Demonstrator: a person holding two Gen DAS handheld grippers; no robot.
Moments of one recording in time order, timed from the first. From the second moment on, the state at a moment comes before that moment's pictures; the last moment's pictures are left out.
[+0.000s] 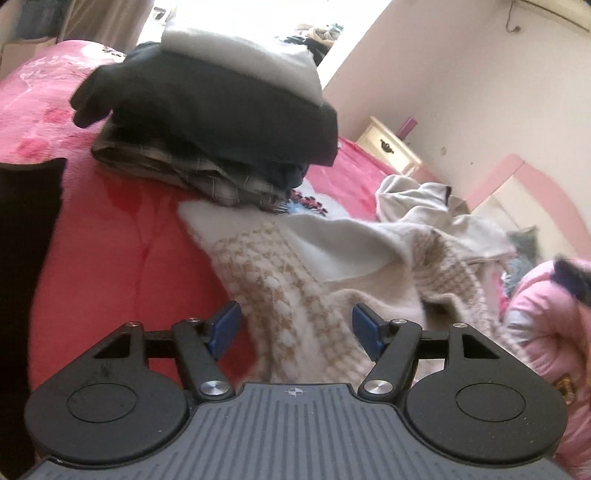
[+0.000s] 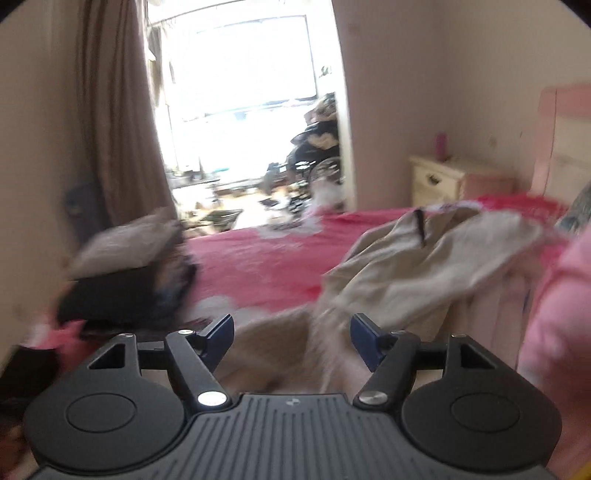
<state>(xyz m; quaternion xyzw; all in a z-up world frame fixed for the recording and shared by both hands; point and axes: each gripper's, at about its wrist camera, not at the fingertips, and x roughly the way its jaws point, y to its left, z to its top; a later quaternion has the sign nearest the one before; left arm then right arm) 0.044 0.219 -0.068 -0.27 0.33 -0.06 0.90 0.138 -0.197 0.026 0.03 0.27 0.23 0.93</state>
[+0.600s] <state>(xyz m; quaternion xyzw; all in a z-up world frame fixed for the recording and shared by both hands) -0.085 0.104 -0.062 -0.07 0.42 -0.35 0.83 -0.074 -0.259 -0.075 0.23 0.52 0.21 0.80</state>
